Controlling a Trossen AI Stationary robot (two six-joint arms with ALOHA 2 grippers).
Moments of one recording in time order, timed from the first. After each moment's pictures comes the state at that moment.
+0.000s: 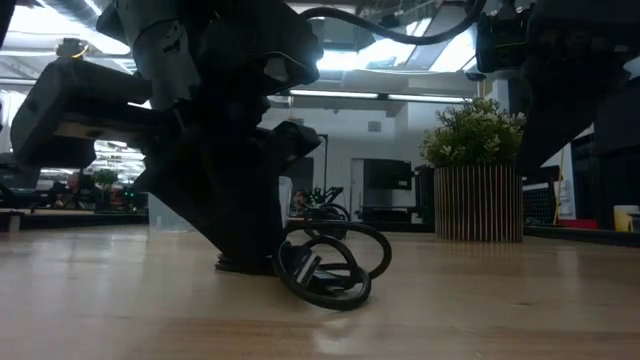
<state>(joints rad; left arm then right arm) -0.40 1.97 1.12 -0.24 -0.04 0.11 0.50 1.48 0.91 -0.65 0.32 0.98</state>
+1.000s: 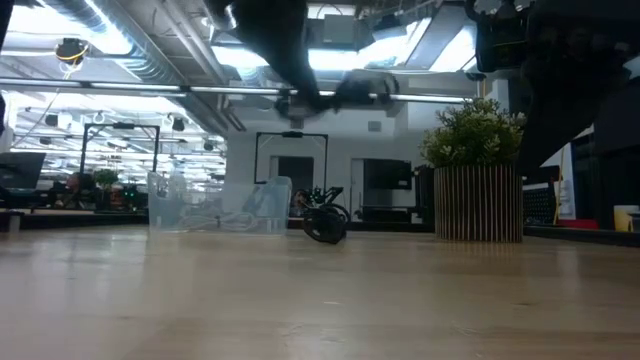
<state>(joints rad) -0.24 1.74 1.41 -0.65 -0.30 -0.01 0.50 1.48 0.91 -0.64 0.31 0.99</state>
